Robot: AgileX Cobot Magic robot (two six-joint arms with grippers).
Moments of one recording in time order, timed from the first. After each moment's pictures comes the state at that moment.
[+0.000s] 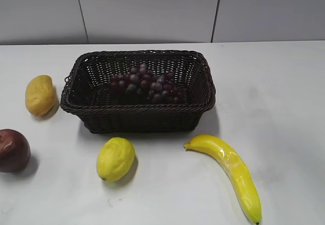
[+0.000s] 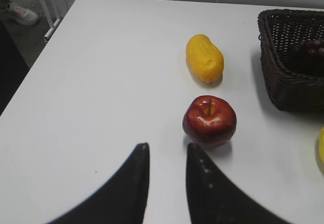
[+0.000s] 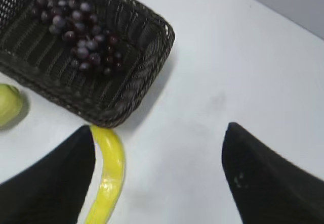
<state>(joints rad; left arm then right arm) 0.07 0.00 -0.50 -0.05 1.08 0.03 0.55 1.50 -1.66 -0.04 1.21 -0.04</state>
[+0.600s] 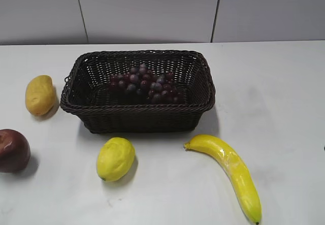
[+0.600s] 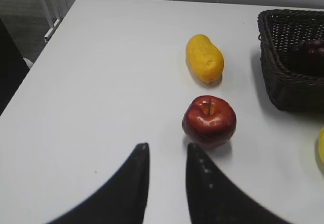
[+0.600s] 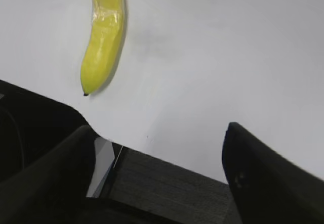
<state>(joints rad) 0.07 0.00 -0.50 -0.05 1.08 0.03 0.54 0.99 -0.84 -0.04 1.13 0.12</state>
